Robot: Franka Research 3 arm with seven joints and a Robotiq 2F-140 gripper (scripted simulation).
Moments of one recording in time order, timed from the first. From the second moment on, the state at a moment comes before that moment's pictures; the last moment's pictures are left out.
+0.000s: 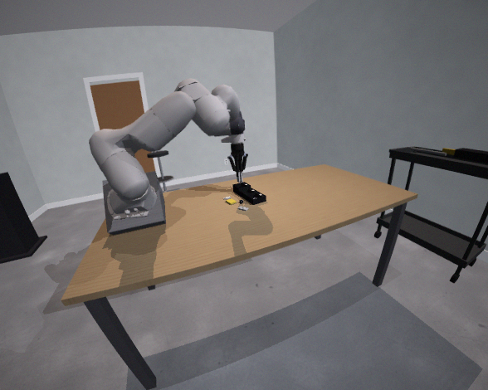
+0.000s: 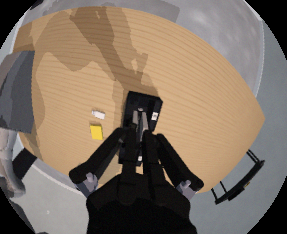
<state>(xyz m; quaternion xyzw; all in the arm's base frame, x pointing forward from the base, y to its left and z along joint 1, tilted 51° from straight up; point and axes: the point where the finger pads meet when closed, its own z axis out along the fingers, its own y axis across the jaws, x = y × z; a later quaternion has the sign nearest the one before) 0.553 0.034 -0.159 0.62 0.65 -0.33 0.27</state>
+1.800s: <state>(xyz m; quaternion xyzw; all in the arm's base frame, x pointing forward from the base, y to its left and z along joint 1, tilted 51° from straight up) 0.550 -0.005 -0.191 0.63 0.65 -0.33 0.27</state>
